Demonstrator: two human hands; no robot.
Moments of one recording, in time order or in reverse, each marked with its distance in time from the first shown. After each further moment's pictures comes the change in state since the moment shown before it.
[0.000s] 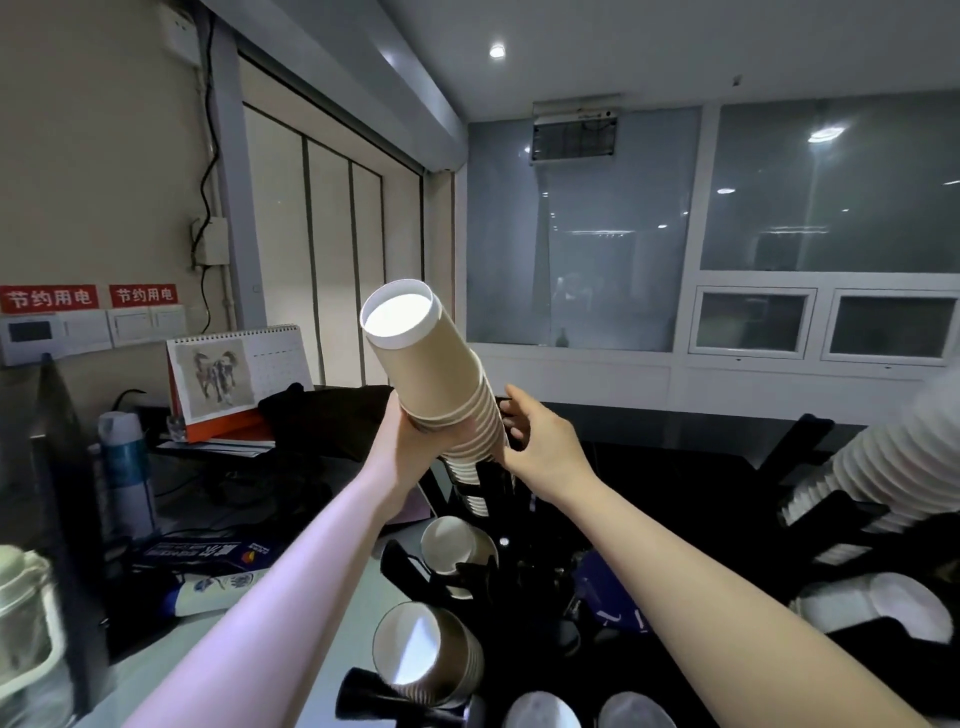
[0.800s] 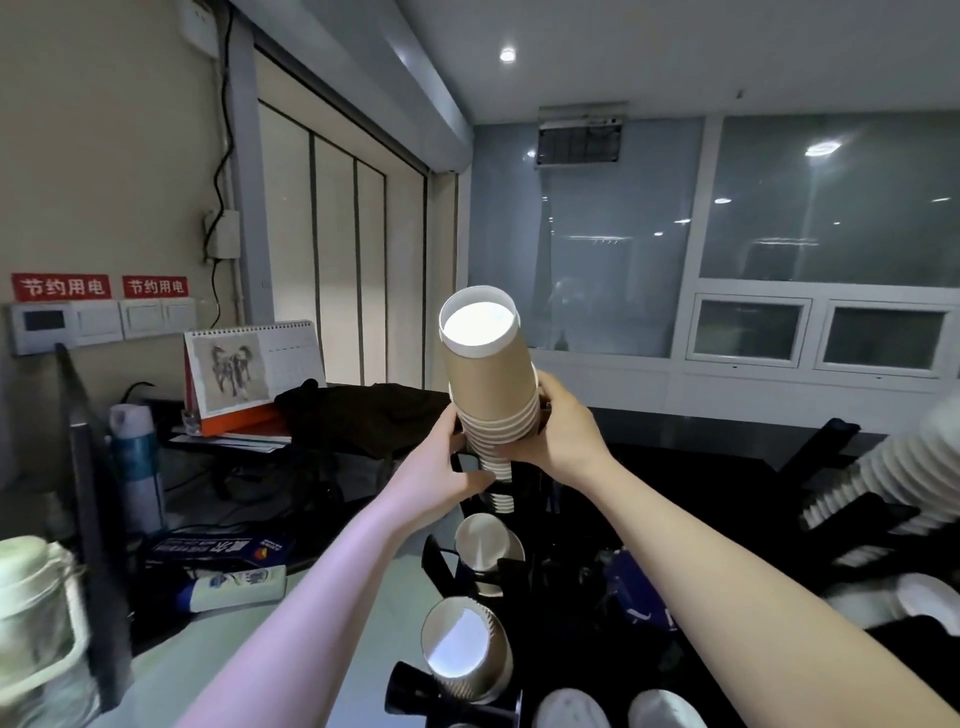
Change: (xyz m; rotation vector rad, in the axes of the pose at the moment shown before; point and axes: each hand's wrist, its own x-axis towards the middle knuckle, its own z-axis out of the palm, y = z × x) left_hand -0.026 -0.010 -0.031 0.349 -0.277 -0.164; right_hand 0.010 -0.027 0.013 0.053 0.009 0.120
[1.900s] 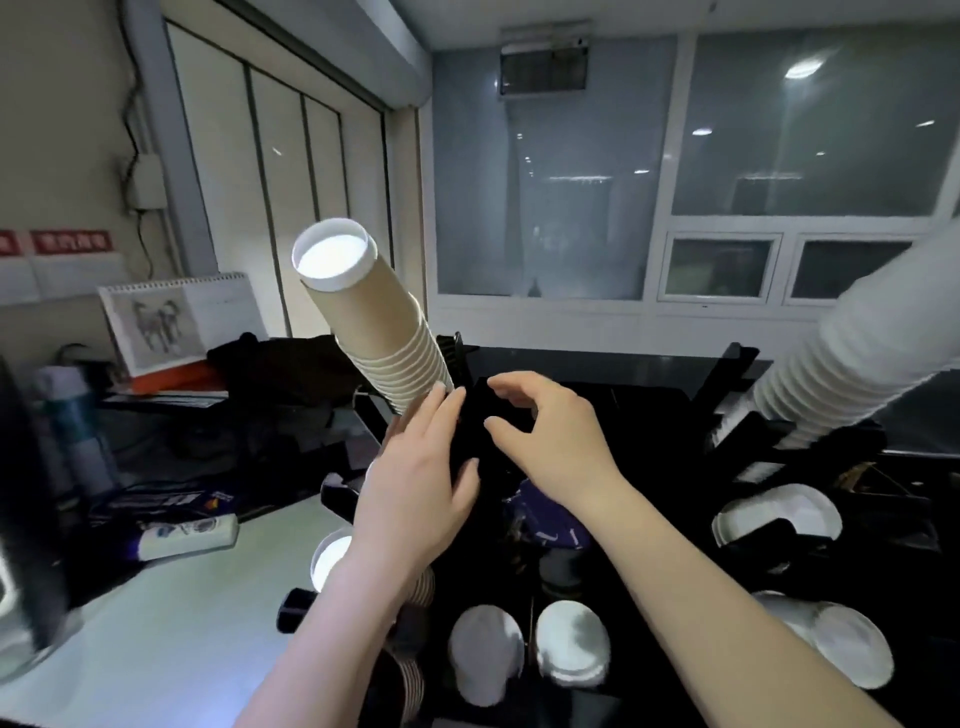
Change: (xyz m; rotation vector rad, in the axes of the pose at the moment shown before) left_hand -0.061 0.062 0.109 0.557 0.261 0.167; right_hand -0.098 0.019 -0.075 -0.122 0.042 -0.081
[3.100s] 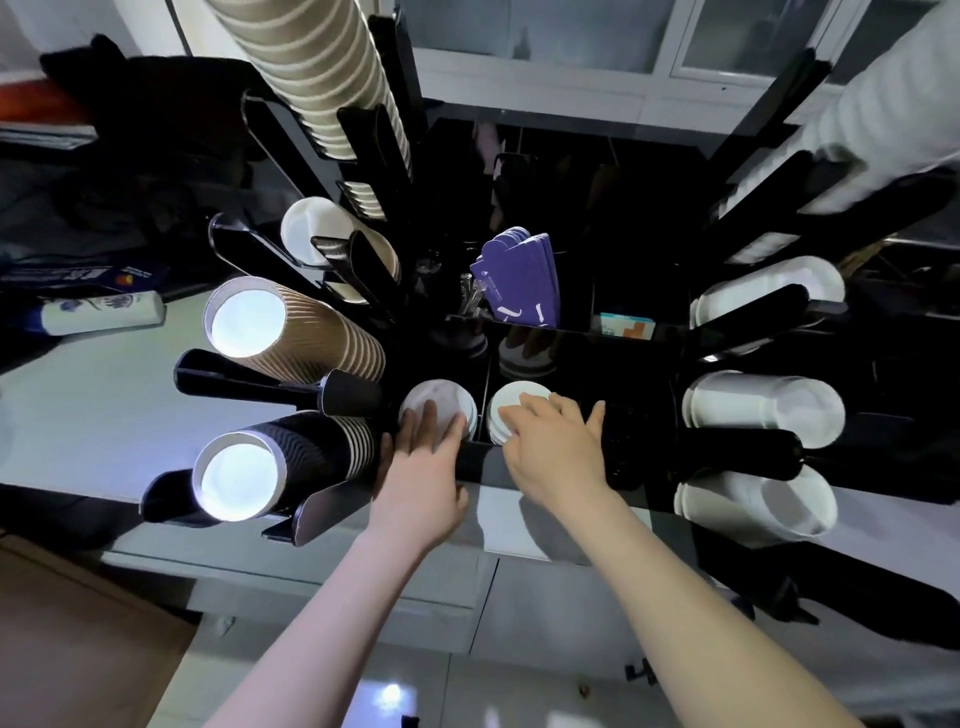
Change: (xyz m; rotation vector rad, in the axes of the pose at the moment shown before) left_hand -0.165 -0.022 0.152 0.264 -0.733 -0.229; right_hand -0.174 0.141 0.069 -0.706 -0.526 0.380
